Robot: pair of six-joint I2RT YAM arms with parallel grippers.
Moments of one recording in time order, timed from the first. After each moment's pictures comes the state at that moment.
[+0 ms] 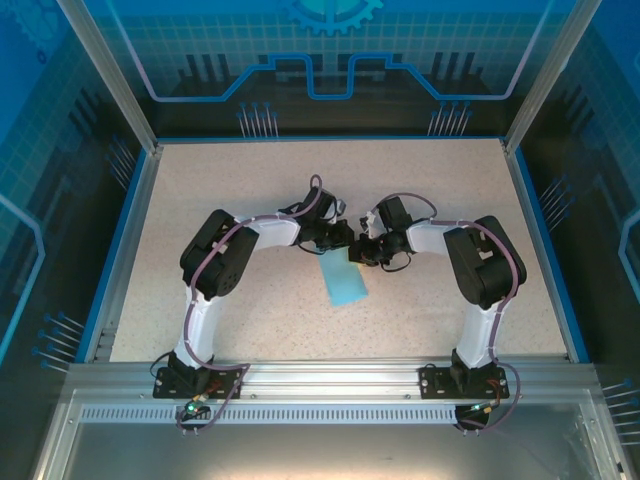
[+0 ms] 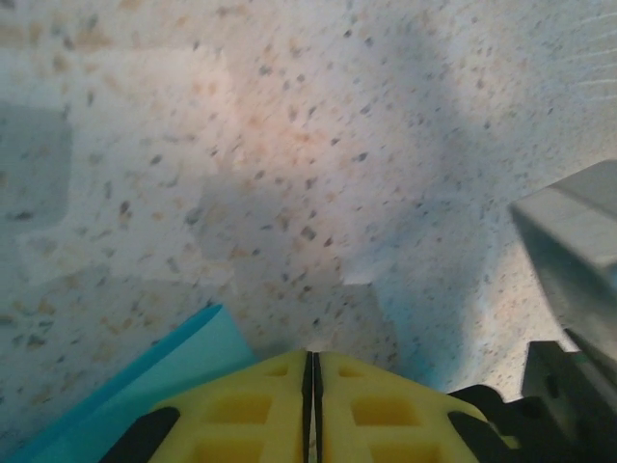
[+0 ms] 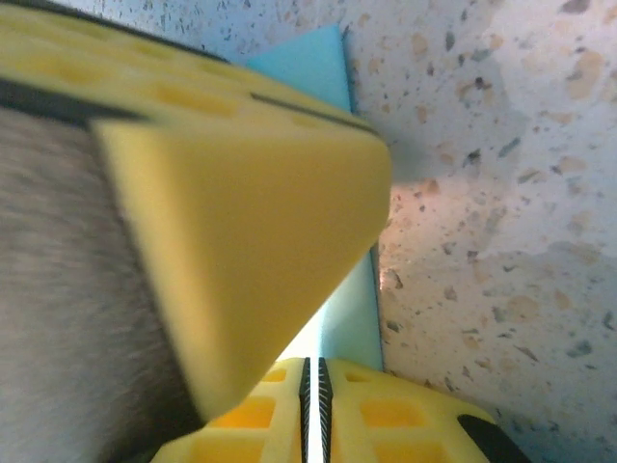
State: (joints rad) left arm -0.55 2.14 1.33 -0.10 0.46 -0.72; right arm 0.38 1.91 1.00 -0.21 -0.63 0.49
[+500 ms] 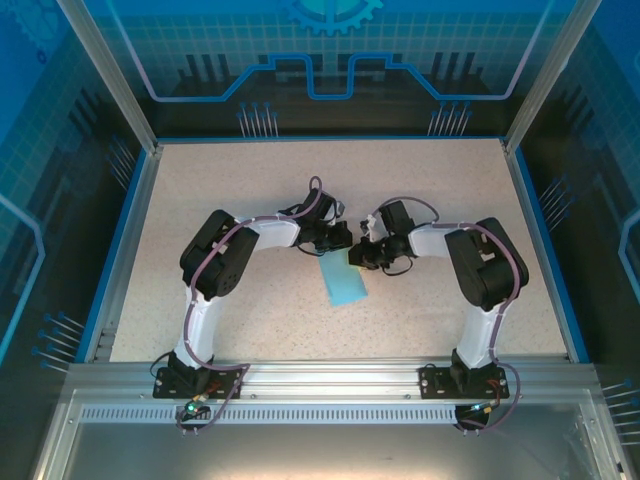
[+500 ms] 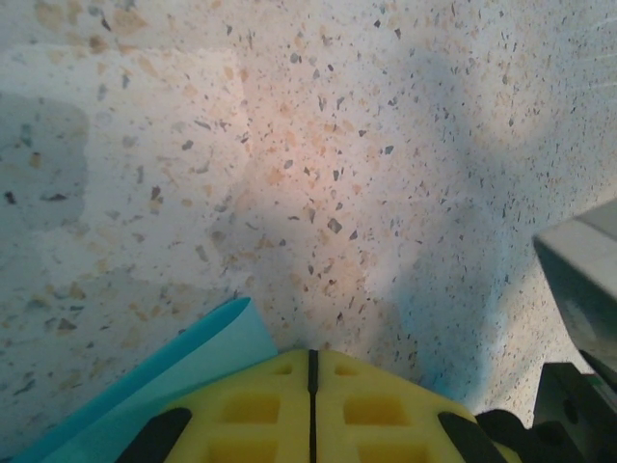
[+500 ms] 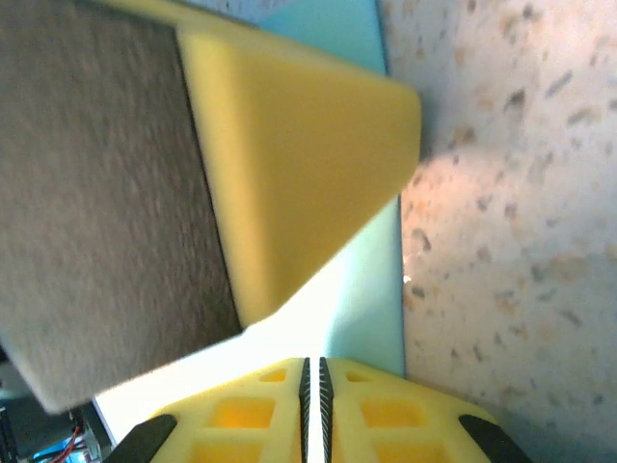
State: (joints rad) left arm -0.55 2.14 1.33 -0.10 0.44 -0.72; right arm 0.37 1.89 0.93 -0.15 -0.69 0.49
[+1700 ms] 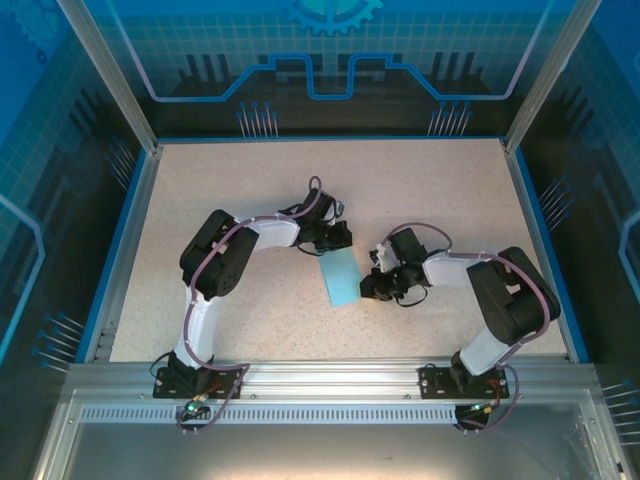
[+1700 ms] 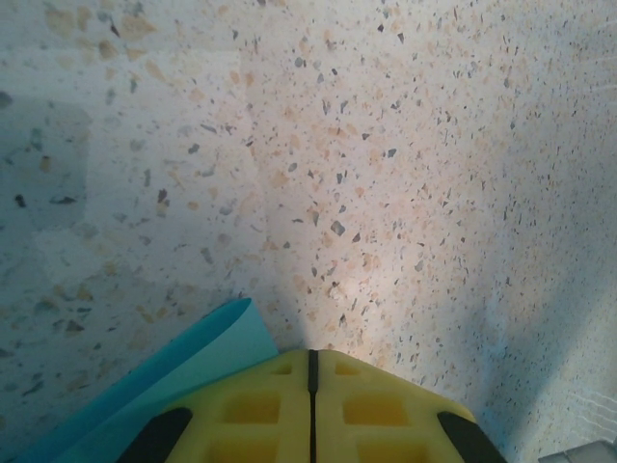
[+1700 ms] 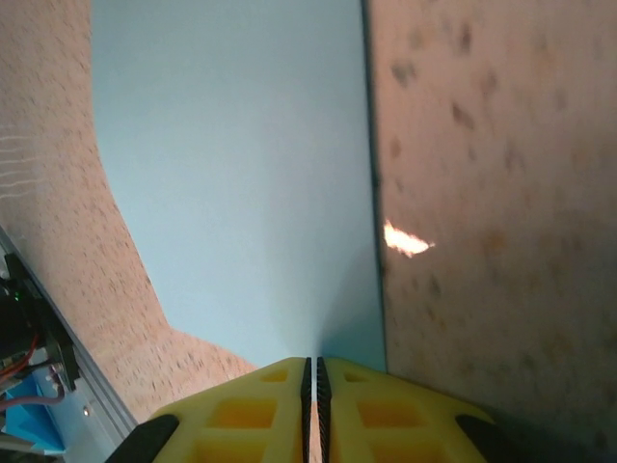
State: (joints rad) left arm -0.55 2.14 1.33 -0.10 0.44 -0.72; right arm 0.42 1.62 0.64 -0.25 -0.65 0.47
